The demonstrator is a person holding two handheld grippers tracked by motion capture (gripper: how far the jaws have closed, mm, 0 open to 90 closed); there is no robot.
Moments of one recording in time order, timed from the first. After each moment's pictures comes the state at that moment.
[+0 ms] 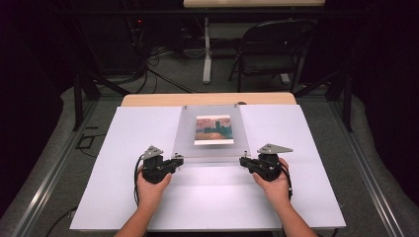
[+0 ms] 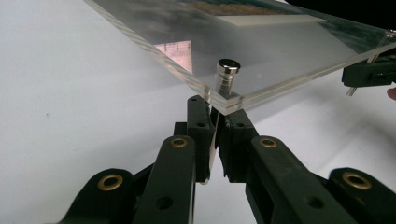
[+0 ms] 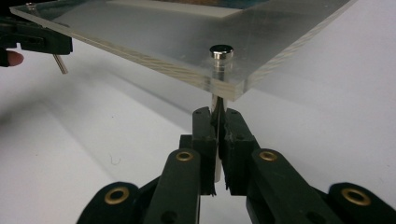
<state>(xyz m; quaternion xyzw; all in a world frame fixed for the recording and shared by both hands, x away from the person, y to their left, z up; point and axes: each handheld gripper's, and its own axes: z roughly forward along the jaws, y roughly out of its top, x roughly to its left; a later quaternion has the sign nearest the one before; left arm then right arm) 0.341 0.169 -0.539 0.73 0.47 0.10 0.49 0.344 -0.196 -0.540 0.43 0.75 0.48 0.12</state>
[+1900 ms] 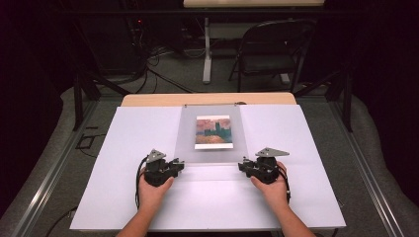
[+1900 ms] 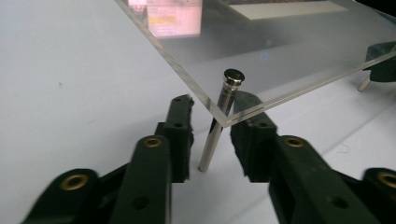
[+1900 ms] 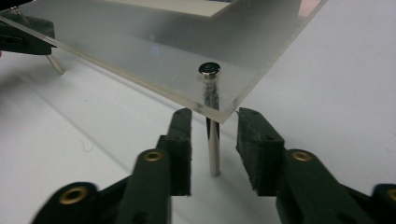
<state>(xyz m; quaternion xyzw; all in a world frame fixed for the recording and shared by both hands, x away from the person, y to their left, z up) 0.340 0.167 -0.557 0.74 0.49 0.12 0.46 0.345 -0.195 -0.563 0.45 0.75 0.46 0.13</state>
